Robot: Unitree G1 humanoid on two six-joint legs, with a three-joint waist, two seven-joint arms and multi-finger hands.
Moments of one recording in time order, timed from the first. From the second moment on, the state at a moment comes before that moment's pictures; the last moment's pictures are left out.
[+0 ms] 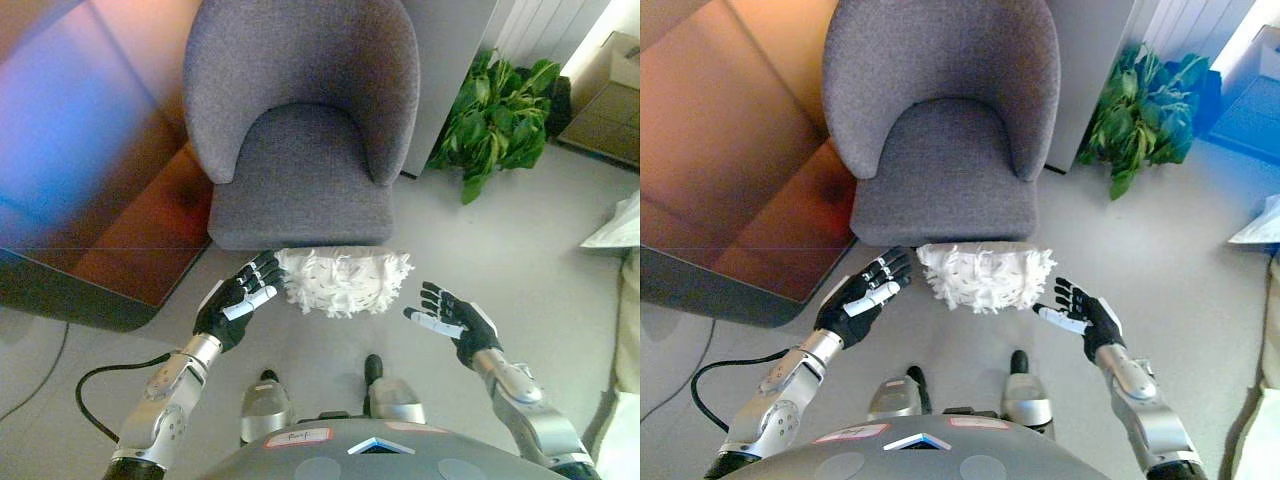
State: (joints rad) left arm 0.37 0.42 -0.13 -0.02 -0.68 0.04 -0.27; right arm 0.44 -0.53 0.11 0.01 0.35 0.18 0.03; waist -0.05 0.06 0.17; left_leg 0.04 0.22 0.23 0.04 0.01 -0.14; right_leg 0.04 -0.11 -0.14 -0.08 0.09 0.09
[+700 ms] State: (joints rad) left arm 0.34 0.51 -0.13 -0.02 -0.68 0.00 -0.29; right arm 0.44 -0.46 0.15 -0.05 0.35 0.19 0.09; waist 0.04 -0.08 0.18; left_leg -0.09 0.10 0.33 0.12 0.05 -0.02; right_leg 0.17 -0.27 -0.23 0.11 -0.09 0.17
